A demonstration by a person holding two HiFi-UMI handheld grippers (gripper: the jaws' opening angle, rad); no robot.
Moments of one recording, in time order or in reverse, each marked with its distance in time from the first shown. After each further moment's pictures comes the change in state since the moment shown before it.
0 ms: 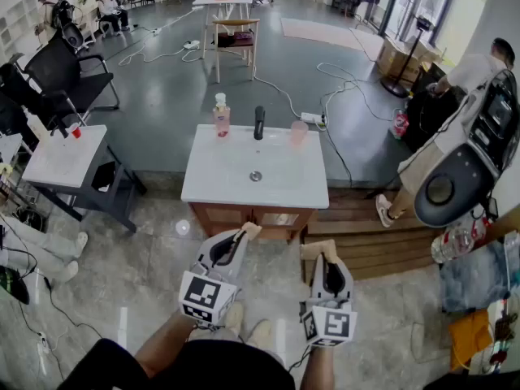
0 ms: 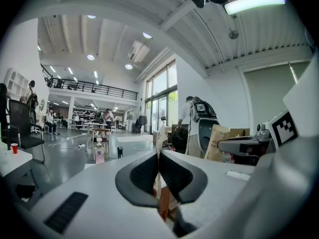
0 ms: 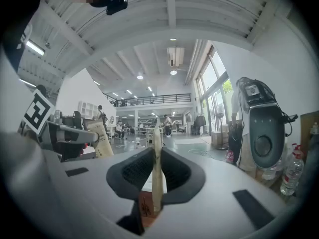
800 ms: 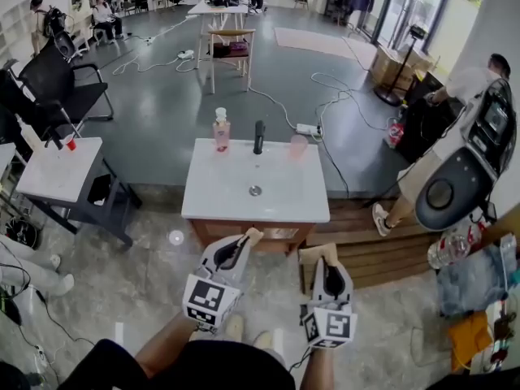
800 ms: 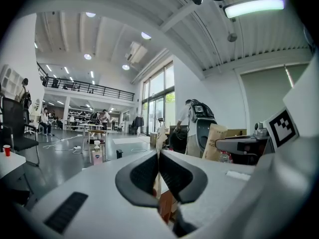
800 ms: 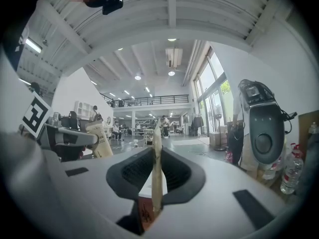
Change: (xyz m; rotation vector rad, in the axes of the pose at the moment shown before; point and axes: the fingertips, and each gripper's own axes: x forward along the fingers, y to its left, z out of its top) left arm 0.017 0.036 -0.016 0.008 -0.015 -0.049; right arm 0.039 0.017 0.003 0.008 -0.012 -0.035
